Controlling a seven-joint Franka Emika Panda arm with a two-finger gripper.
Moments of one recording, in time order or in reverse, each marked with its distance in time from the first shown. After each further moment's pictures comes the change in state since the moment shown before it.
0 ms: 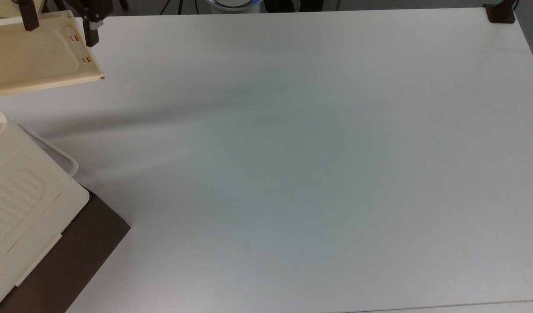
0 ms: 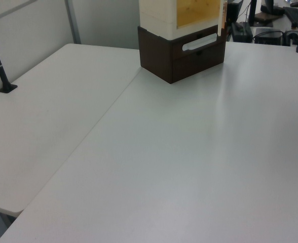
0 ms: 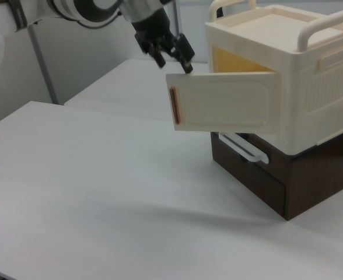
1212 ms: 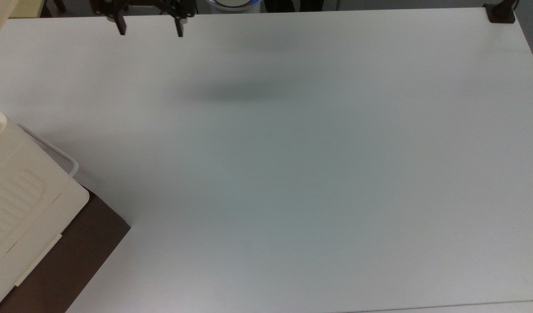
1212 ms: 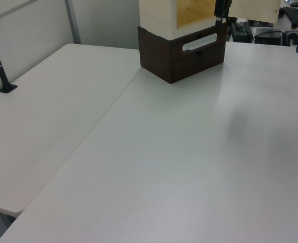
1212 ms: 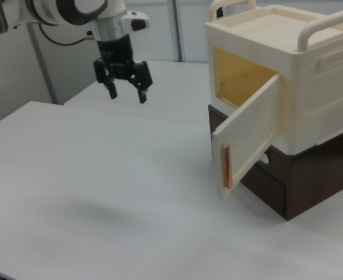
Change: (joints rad) arm 0.024 -0.022 0.137 -0.064 -0.010 -0.309 -0.099
